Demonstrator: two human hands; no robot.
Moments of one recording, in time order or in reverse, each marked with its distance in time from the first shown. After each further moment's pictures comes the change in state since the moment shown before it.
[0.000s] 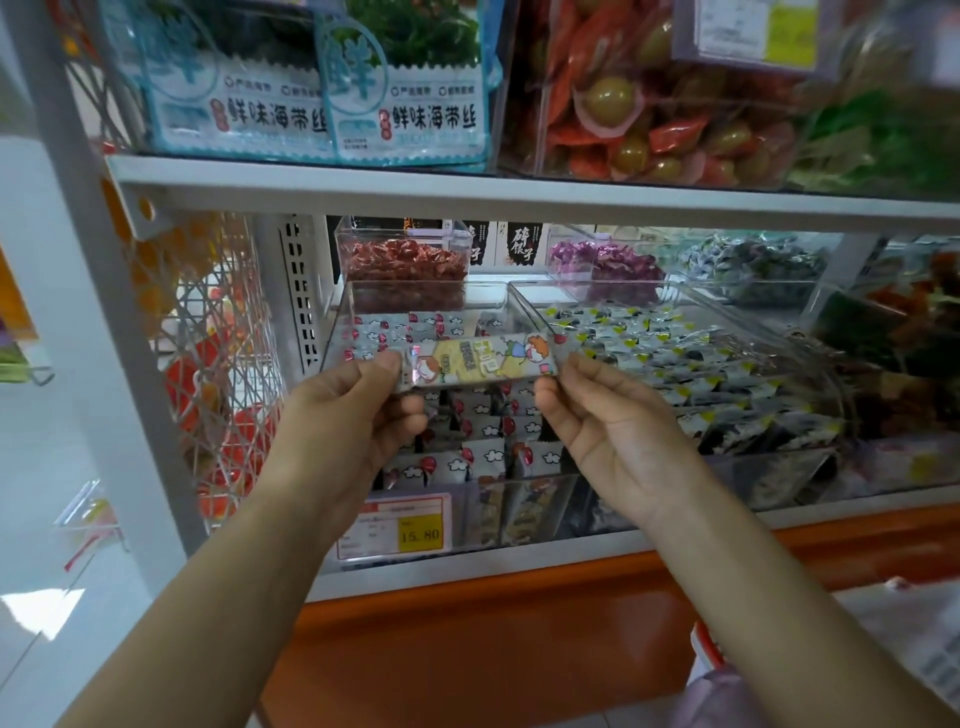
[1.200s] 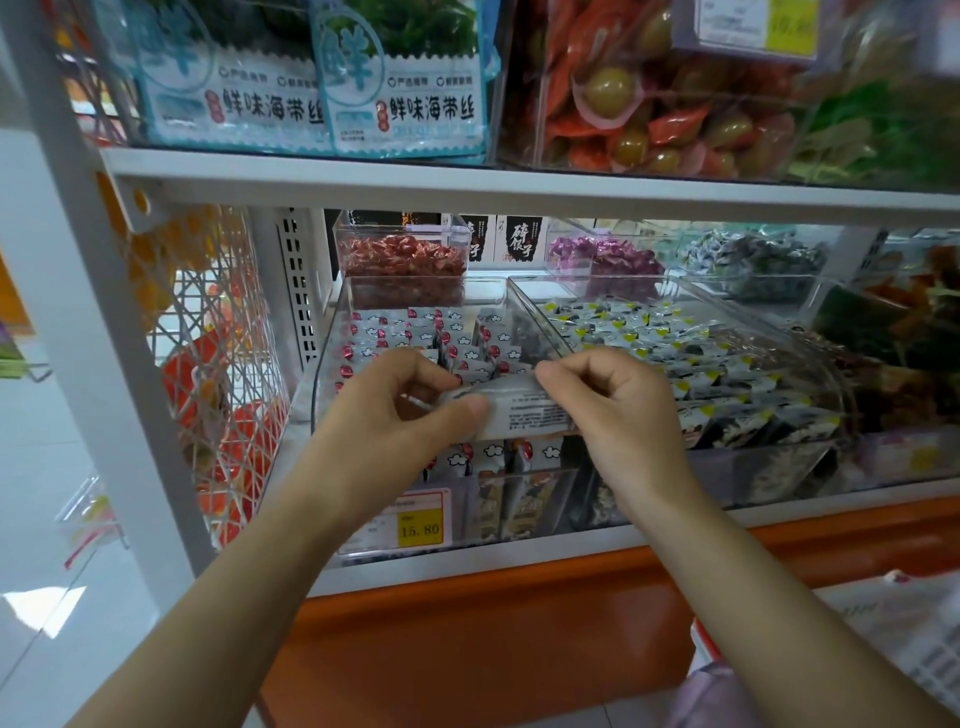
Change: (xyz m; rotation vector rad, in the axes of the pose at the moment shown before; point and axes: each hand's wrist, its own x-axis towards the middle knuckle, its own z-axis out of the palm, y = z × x) left_hand -0.010 -0.004 0.005 0.724 -0.191 0.281; right_hand -0.003 0.008 -0.004 -0.975 0.035 -0.562
